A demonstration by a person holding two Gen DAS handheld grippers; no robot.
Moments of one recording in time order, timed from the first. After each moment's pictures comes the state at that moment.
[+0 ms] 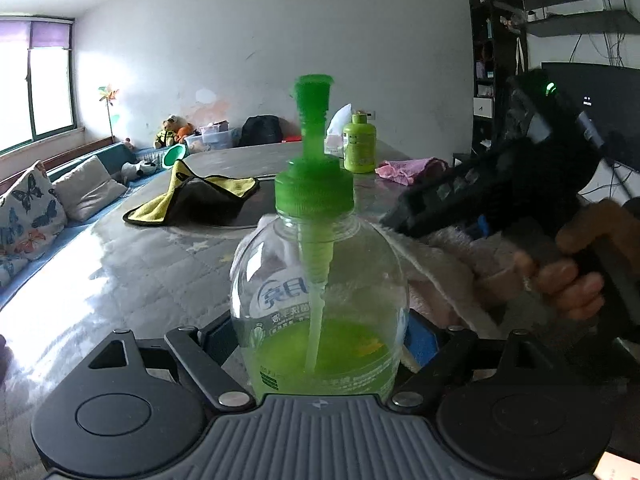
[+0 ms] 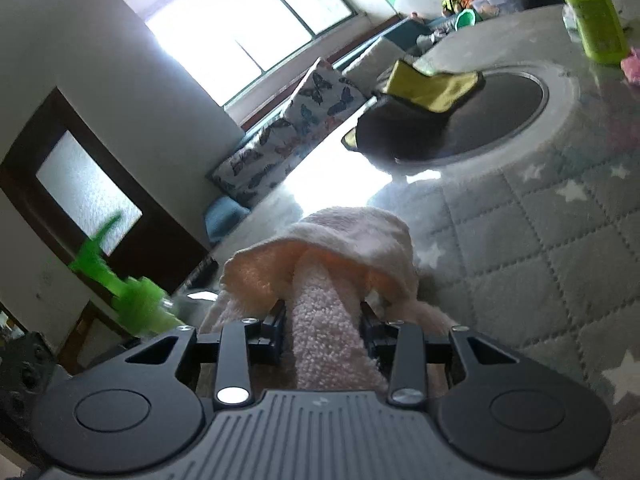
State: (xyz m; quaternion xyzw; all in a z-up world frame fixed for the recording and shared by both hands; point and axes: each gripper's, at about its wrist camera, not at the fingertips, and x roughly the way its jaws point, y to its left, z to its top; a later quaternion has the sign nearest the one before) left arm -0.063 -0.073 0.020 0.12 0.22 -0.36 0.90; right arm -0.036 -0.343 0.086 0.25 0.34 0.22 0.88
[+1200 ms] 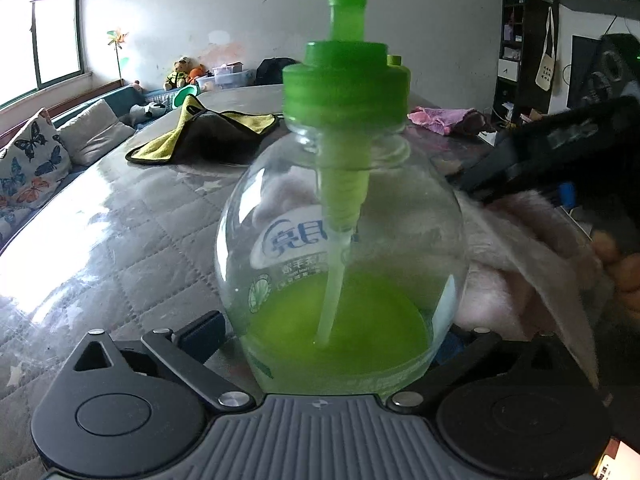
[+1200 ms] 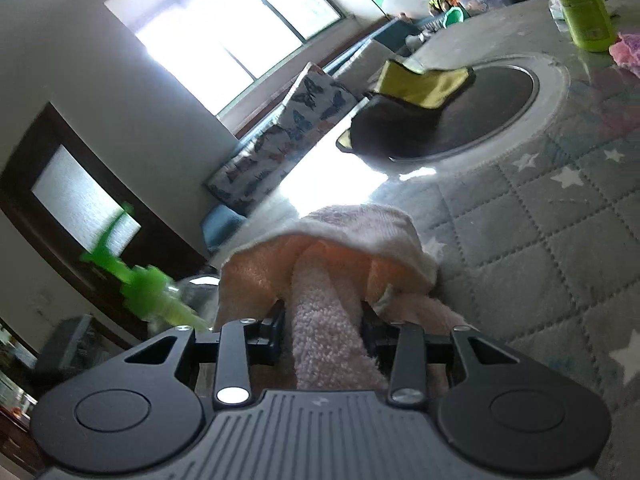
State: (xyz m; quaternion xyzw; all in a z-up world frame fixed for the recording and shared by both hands) left arm -0.021 -0.082 -0.005 0.13 0.31 -0.33 0.88; right arm -0.040 -0.341 0.083 0.27 0.34 0.22 0.87
